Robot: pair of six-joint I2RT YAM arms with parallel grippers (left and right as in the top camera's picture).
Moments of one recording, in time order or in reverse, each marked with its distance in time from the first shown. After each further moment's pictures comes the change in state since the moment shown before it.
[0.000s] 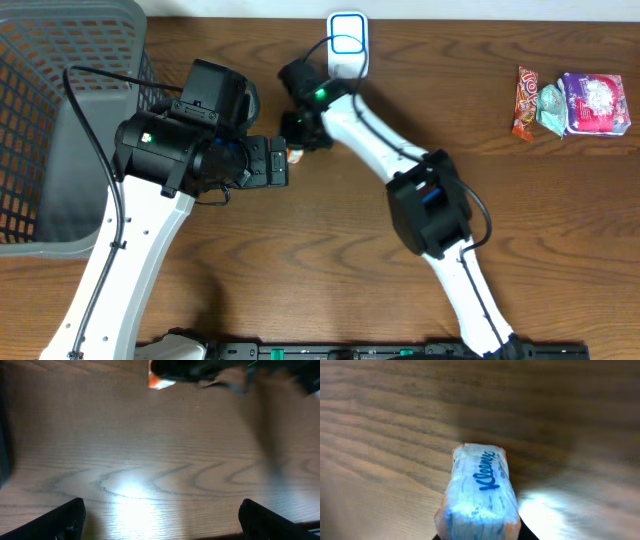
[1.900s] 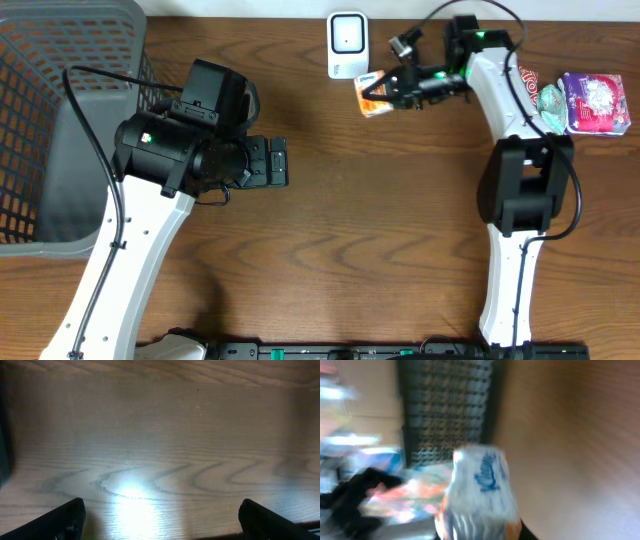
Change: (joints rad) left arm 0.000 0.000 0.000 0.000 0.000 0.000; right arm -0.480 -0.082 -0.001 -0.260 -0.916 -0.632
